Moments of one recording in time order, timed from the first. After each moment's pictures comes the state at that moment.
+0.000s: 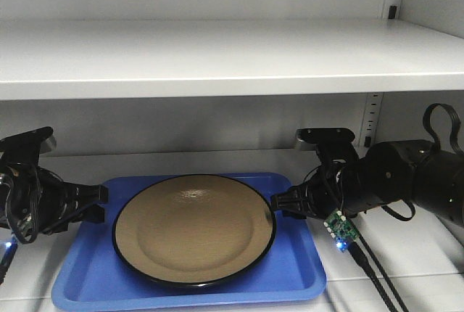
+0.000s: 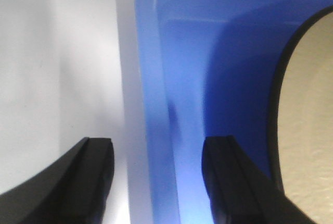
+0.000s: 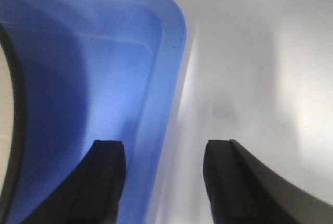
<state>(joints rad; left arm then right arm) -0.14 1.57 -1.31 -0.28 0.71 -0.01 0.32 1.78 -1.45 0.10 0.57 0.00</state>
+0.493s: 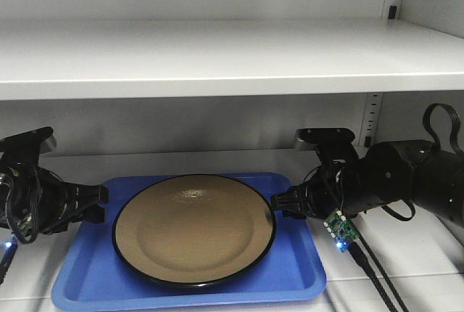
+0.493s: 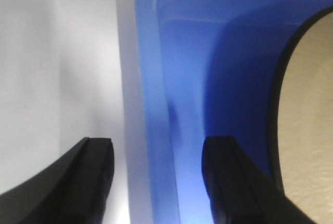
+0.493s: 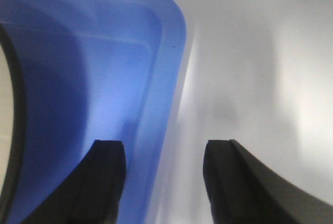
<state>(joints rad) -0.14 1.57 -1.31 -0.28 0.71 -0.01 0.32 1.78 -1.45 0.10 0.57 0.00</state>
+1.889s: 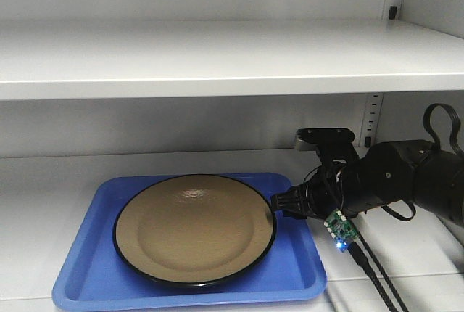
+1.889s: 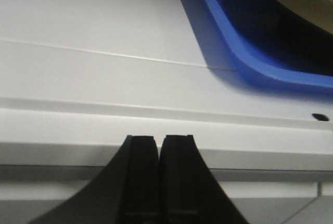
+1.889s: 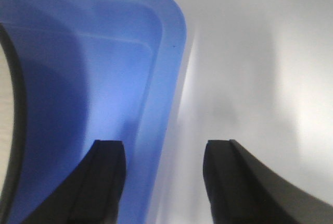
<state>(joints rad) -0.09 0.37 -0.18 -0.20 0.24 -0.01 0.32 1.78 -1.45 0.10 0.57 0.00</state>
